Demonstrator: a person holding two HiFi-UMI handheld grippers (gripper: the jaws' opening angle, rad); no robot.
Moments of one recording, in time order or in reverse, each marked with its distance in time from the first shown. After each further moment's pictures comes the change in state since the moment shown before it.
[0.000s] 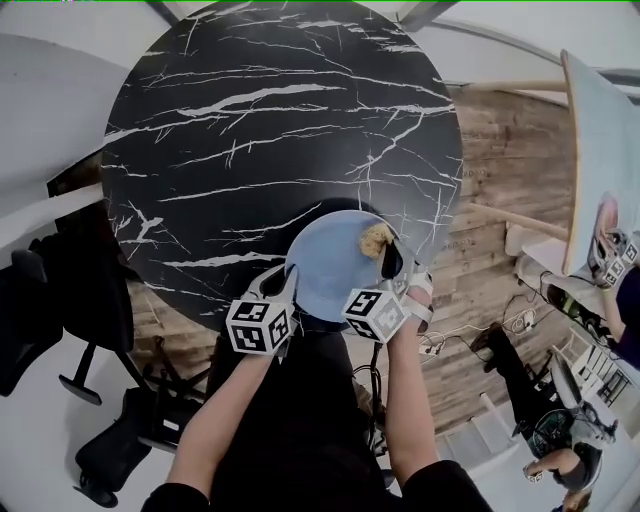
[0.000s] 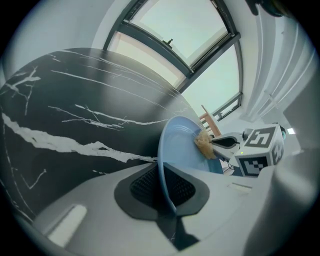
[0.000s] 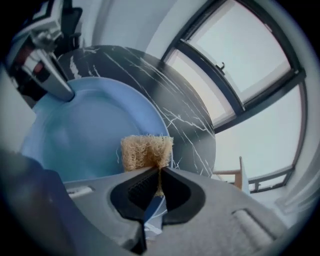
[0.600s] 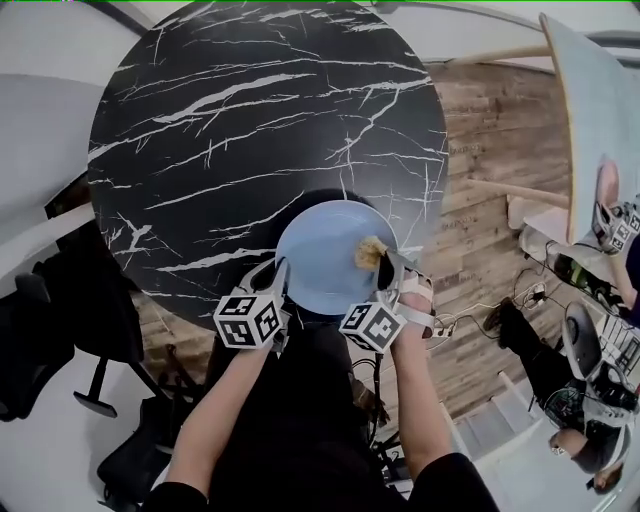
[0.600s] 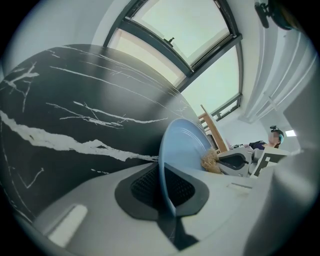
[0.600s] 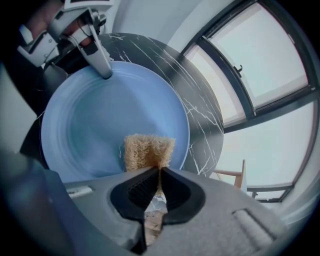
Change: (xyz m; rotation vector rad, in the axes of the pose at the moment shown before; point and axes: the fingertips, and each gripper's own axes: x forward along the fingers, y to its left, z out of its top) left arm 0.001 -0.001 -0.002 -0.012 0.020 -0.020; right arm -0.033 0.031 -0.047 -0.173 0.109 0.041
